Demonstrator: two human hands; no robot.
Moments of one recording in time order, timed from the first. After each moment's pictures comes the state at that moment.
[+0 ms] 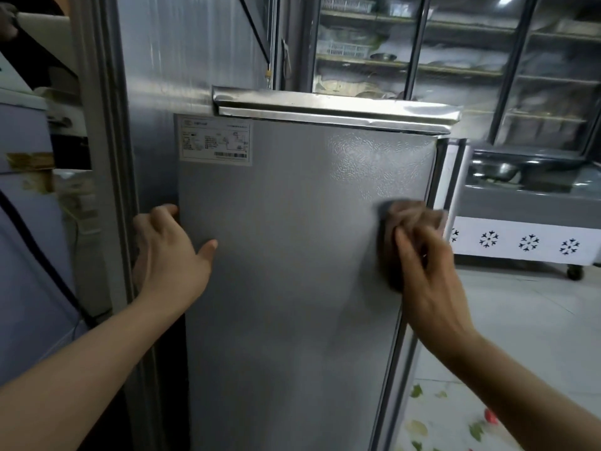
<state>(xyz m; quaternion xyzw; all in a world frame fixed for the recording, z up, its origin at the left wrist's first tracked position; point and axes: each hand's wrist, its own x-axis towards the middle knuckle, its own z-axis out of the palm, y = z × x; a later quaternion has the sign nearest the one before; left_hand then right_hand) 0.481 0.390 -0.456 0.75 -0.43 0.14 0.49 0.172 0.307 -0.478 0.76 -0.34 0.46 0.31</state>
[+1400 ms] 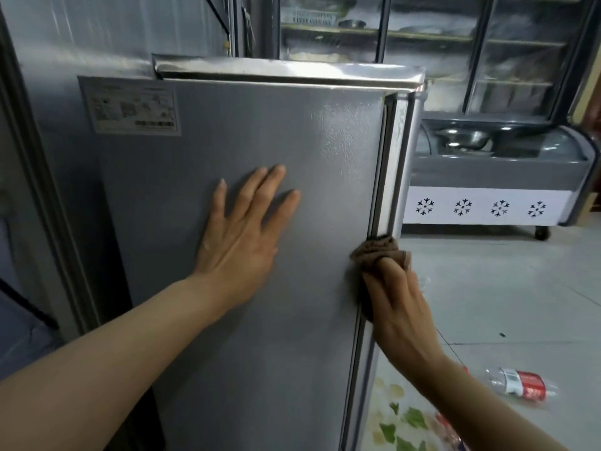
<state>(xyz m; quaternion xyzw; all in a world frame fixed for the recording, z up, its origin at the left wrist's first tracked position) 0.372 0.351 -0.460 0.56 -0.68 0.41 0.22 0.147 0.308 -0.558 0.79 -0.38 0.44 0.19</state>
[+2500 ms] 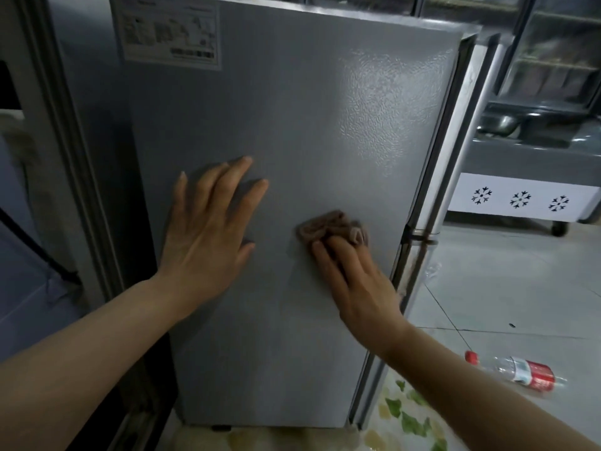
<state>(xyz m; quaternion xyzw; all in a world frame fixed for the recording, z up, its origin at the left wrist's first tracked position) 0.439 0.372 -0.510 0.60 -0.65 0.39 0.25 0.220 0.311 -0.564 0.86 -0.22 0.36 0.29</state>
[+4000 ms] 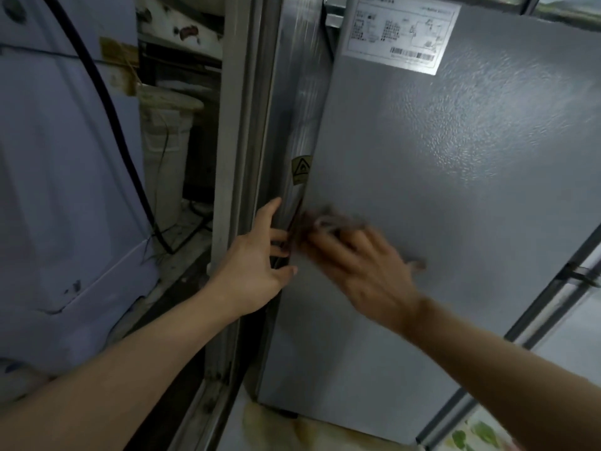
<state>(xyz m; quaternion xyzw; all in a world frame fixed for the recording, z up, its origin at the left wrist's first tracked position) 0.553 0.418 -0.570 0.59 -0.58 -0.19 0.52 0.374 0.329 -0.538 0.86 -0.05 0.27 0.43</state>
